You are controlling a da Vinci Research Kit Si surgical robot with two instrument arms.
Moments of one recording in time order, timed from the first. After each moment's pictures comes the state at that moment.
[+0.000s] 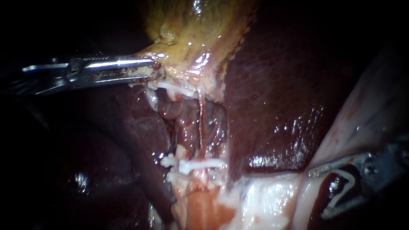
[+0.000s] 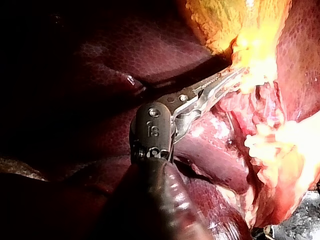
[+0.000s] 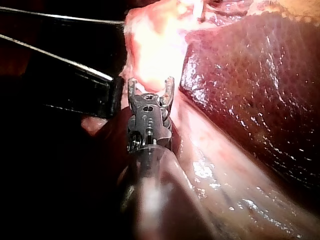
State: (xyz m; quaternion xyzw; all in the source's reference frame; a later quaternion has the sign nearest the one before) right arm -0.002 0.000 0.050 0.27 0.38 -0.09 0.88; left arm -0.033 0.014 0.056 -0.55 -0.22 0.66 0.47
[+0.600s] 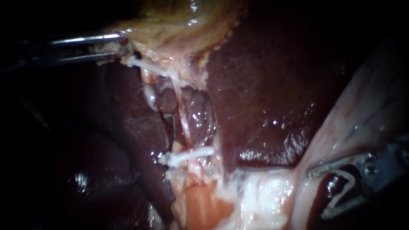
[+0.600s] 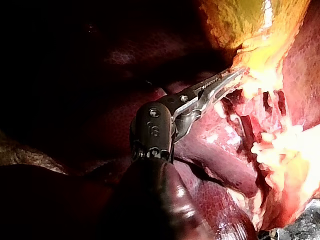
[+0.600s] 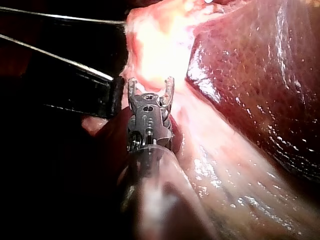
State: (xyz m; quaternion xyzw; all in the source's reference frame) right arm -0.002 0.000 0.050 0.27 0.38 -0.09 0.88; left arm -0.026 0.018 0.051 -0.55 -0.21 0.64 0.49
